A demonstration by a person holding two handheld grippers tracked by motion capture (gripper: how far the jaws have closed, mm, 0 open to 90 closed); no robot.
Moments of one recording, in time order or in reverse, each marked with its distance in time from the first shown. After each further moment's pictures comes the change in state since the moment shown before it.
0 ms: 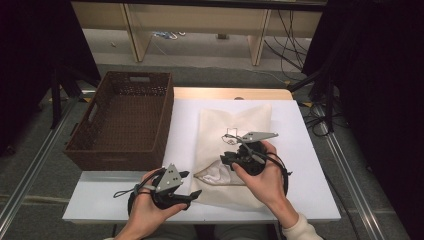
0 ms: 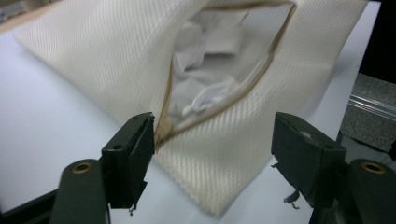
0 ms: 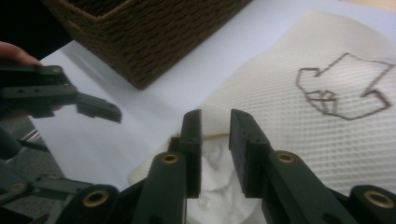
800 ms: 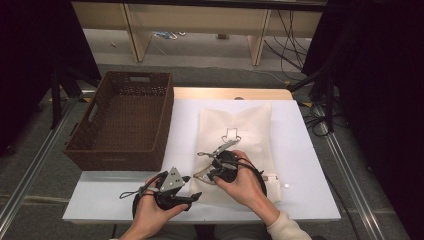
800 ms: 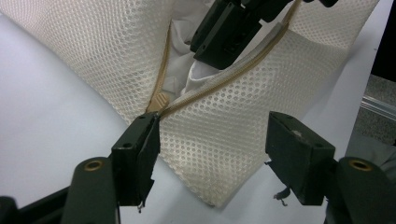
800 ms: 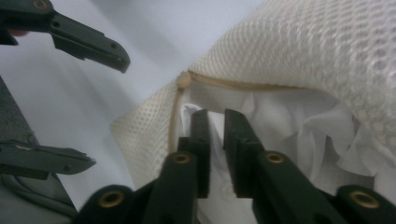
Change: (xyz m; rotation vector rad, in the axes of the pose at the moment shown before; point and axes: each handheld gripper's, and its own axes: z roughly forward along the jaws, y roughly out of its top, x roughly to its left) left arm 0.001 -0.013 0.018 0.041 -0.029 -0.041; right arm 0.014 -0.016 0.072 0.317 0.003 -0.114
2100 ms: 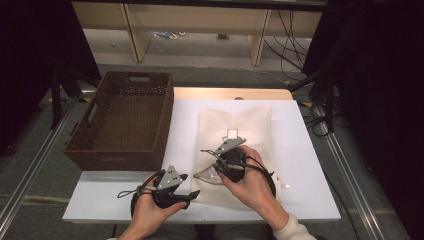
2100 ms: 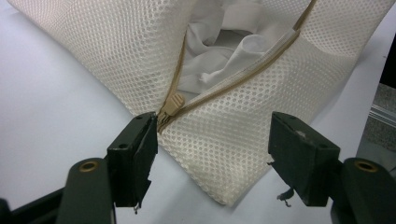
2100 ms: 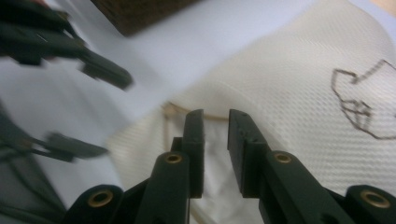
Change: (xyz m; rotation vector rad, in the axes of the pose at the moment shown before) left arm 0.009 0.000 -0.003 -0.014 0.037 0.018; right arm 0.021 0.007 -0.051 -0.137 -0.156 -0.074
